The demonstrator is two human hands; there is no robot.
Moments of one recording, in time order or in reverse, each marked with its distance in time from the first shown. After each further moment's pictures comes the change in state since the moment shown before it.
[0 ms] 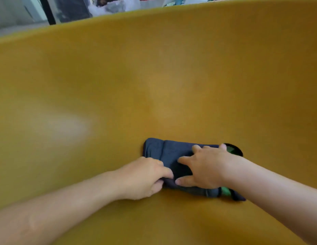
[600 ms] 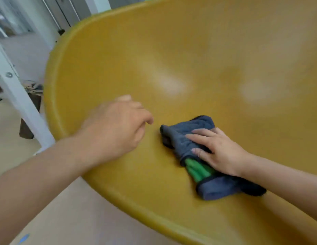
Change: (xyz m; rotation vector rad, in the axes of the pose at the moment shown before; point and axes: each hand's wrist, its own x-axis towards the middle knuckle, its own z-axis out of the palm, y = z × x) left_hand -0.202 -0.019 -0.039 0.431 0.436 -0.553; right_hand 0.069 -0.119 0.035 0.443 0.642 -0.632
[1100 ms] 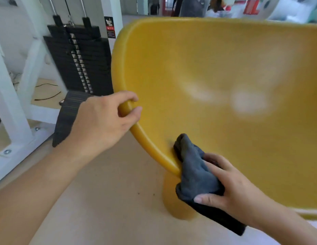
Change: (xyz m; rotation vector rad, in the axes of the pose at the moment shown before) left_hand -0.106 -0.088 -0.009 -0.528 0.387 -0.380; right_hand -0.075 -0.175 0.019 0.037 -0.051 0.205
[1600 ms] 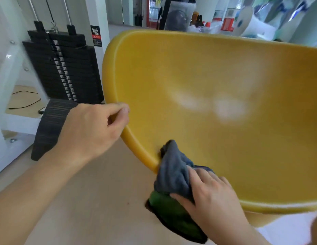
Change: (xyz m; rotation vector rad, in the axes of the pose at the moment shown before) left_hand 0.001 -0.004 -0.008 -0.051 0.011 0.157; right_hand 0.003 -0.041 0.042 -0.519 0.596 0.060
